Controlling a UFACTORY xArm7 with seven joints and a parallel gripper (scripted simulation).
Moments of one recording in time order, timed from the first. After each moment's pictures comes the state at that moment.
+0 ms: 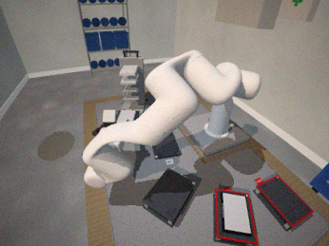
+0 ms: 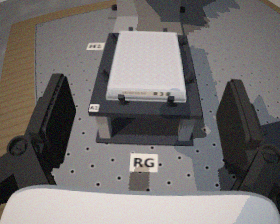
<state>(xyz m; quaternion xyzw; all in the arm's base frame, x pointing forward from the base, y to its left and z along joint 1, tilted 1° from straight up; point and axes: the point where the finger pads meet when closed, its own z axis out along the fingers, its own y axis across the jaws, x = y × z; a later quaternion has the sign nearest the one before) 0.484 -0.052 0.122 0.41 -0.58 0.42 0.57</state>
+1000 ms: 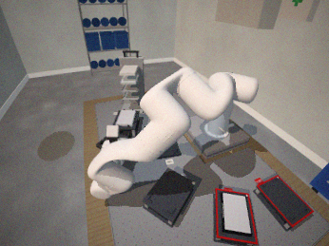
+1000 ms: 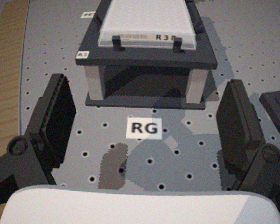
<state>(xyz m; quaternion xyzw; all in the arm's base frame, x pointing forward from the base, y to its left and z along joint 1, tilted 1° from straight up) 0.484 -0.053 0.053 0.41 -0.58 0.42 0.57</state>
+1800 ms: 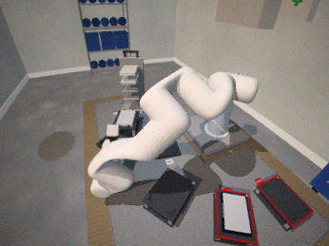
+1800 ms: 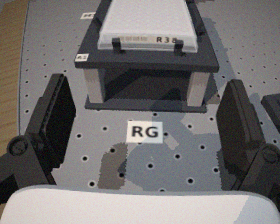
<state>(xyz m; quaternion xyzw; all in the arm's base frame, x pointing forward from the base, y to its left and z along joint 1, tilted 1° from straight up) 0.483 -0.057 0.053 0.41 -0.58 0.42 0.57</state>
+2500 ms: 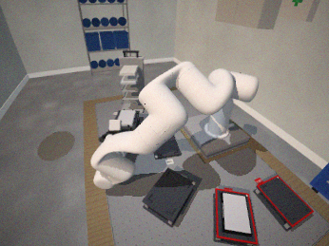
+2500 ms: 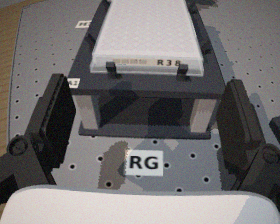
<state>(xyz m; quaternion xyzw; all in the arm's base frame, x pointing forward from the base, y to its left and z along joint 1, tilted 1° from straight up) 0.473 -0.087 0.053 0.41 -0.58 0.42 0.57</state>
